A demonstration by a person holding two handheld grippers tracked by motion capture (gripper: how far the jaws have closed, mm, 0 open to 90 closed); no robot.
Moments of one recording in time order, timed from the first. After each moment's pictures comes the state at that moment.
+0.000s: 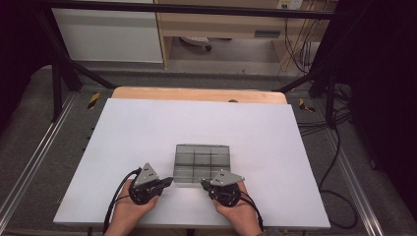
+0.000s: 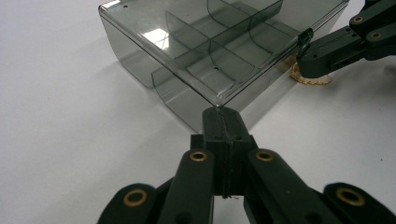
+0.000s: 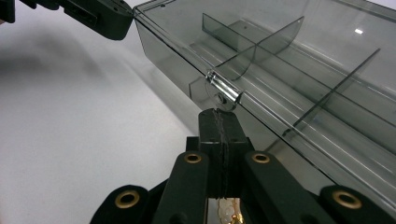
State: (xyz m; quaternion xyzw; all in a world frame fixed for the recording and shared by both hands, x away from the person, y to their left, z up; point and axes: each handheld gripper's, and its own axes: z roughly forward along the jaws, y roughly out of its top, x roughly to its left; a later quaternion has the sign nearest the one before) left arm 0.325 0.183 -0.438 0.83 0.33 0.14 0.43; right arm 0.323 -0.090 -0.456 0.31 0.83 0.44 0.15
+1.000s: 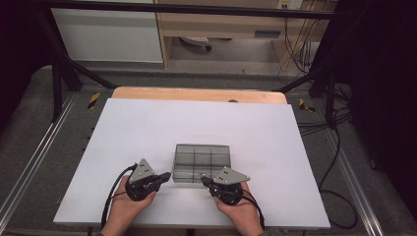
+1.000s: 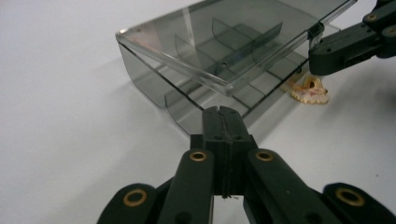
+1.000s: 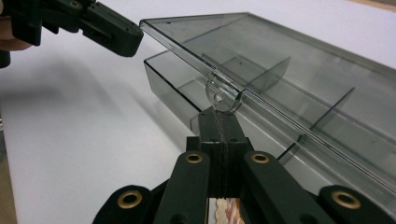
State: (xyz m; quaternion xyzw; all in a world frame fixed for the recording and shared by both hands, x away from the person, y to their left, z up) left arm 0.330 0.190 -0.424 0.81 0.33 0.15 0.45; right arm 0.322 -0.094 -0.439 0.30 0.80 0.49 0.17
